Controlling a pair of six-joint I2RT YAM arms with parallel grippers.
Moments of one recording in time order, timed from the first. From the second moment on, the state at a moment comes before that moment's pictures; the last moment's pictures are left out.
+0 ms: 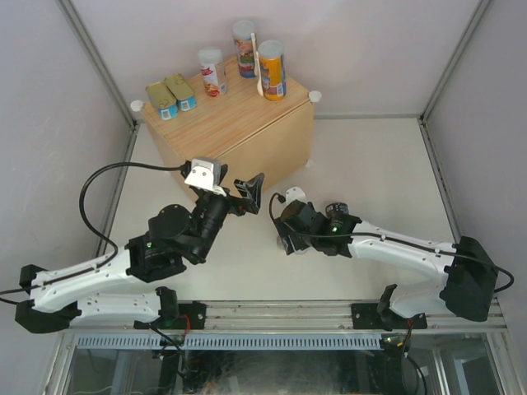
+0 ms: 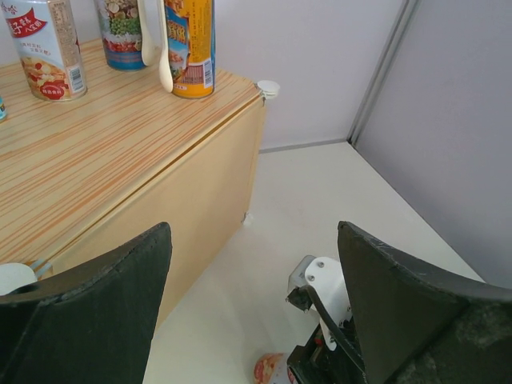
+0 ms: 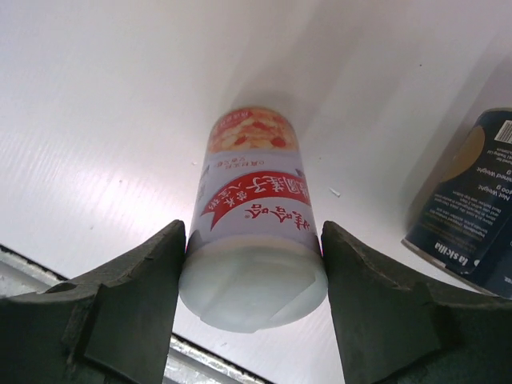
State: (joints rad) left arm -1.29 0.93 1.07 0.06 -0.89 -0.04; right arm 1.02 1.32 0.93 -0.56 0.31 0.41
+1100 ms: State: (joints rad) left arm -1.45 0.88 1.03 0.06 -0.96 -0.03; right arm 1.15 1.37 1.01 -0.64 0.30 0.47
